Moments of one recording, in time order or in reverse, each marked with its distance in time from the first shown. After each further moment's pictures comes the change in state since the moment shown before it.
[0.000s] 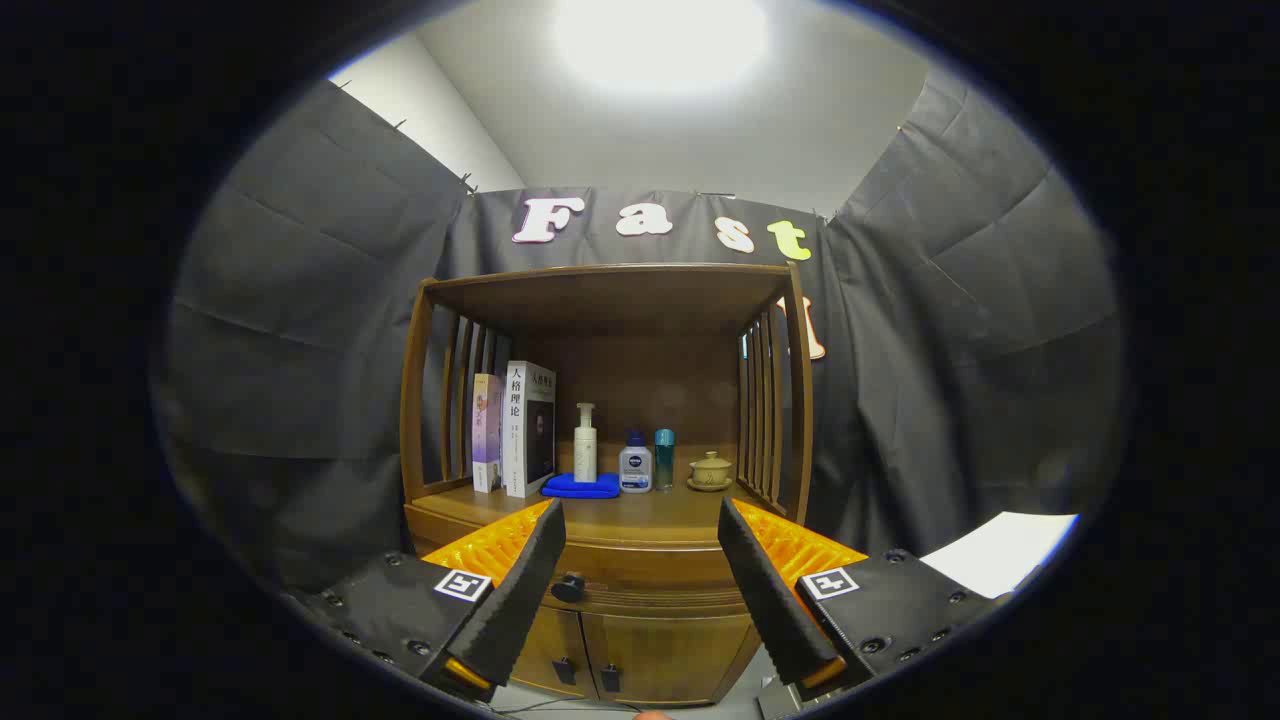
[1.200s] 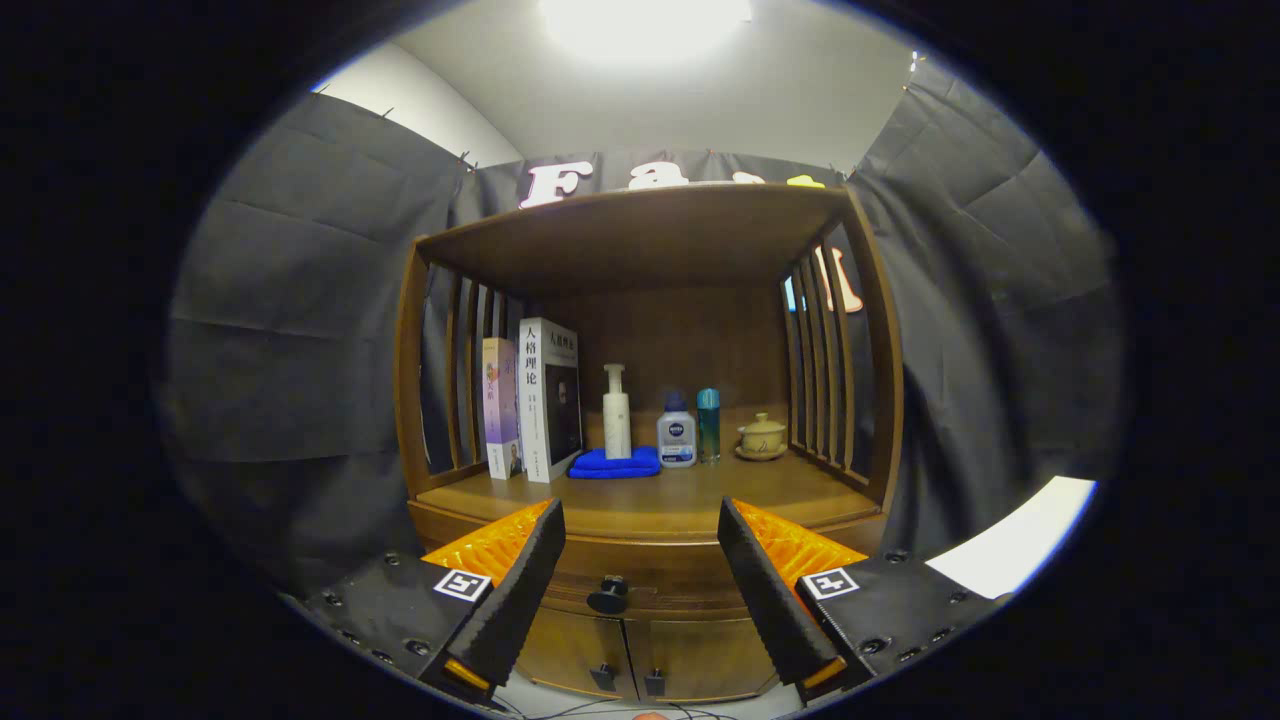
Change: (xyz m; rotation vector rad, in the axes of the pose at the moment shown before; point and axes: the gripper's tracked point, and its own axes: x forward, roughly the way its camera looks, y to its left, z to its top) arm 0.089 0.045 -0.062 0.069 0.128 0.074
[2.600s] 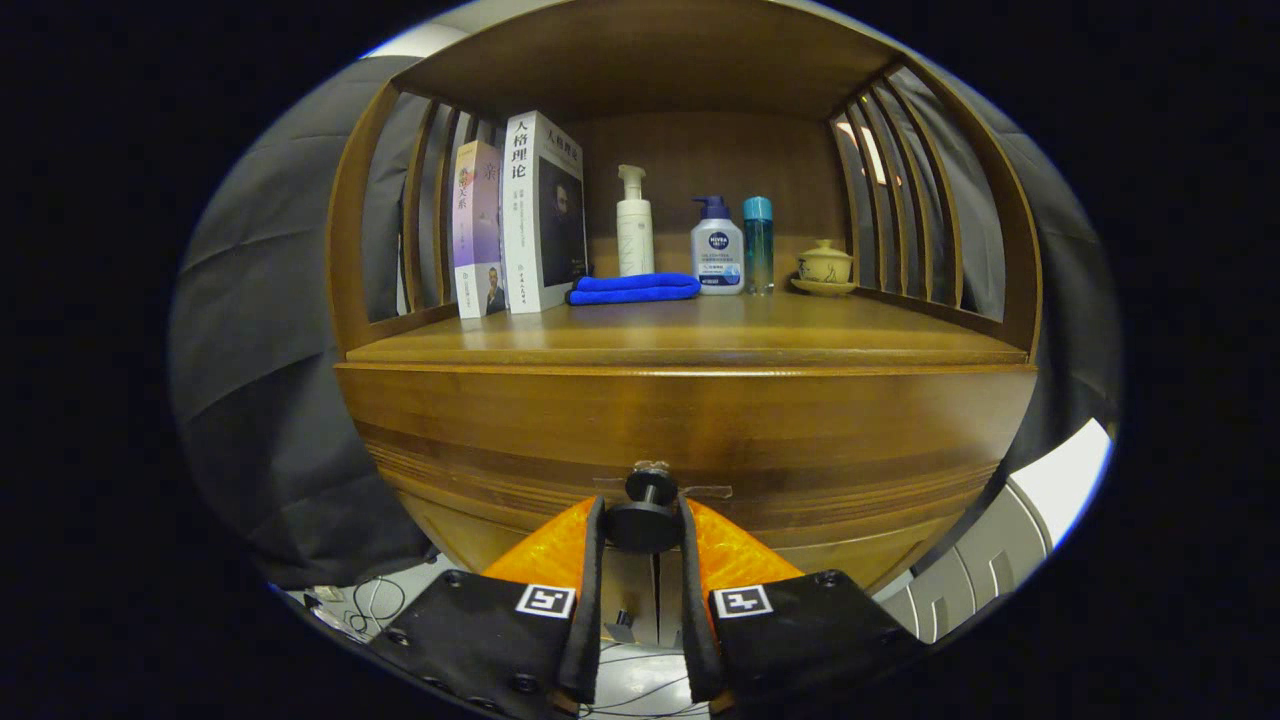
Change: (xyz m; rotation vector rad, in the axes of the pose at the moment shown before) arm 0.074 0.030 -0.149 -0.030 0.374 0.016
